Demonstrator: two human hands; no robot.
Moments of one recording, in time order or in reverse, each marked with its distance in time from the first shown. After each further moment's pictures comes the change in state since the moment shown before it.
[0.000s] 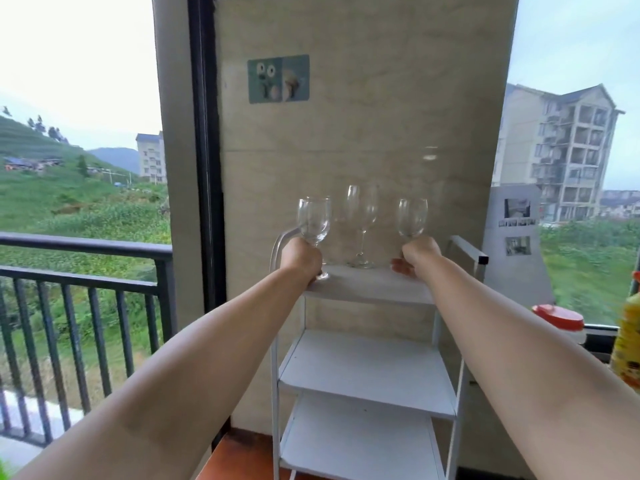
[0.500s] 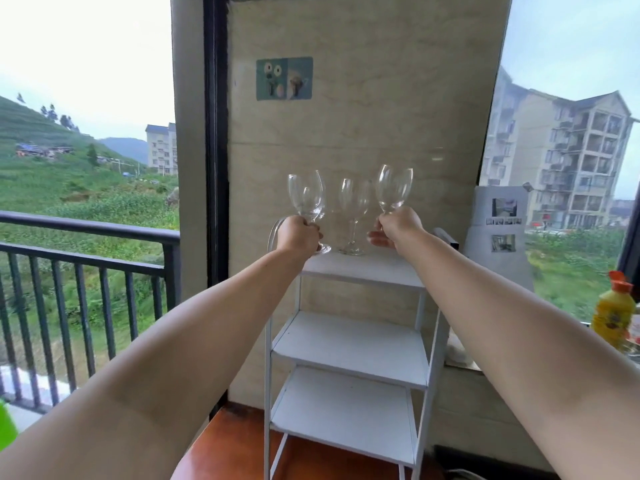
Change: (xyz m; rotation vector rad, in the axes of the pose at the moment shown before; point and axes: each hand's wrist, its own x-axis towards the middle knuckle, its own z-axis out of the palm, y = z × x) left_hand -0.056 0.027 -0.016 -0.179 0.056 0.116; right_hand -0.063 -0.036 -0.009 0.019 -0.186 -0.172
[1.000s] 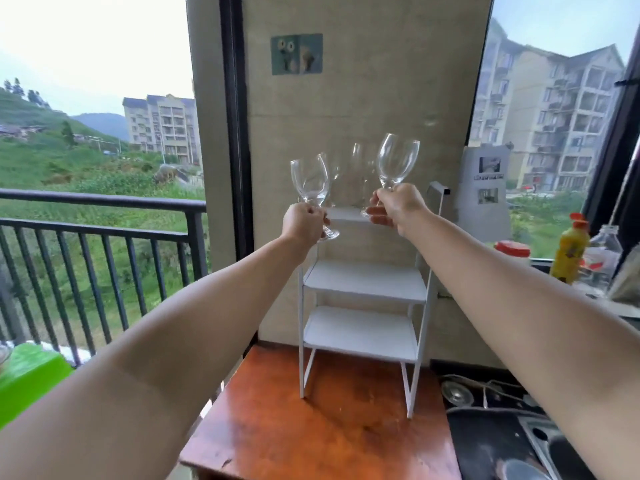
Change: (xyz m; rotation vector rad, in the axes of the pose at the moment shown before) left_hand -0.117 -0.008 -0.074 0.025 -0.098 0.026; right_hand -0.161 -0.004 0.009 0.064 -0.019 -0.054
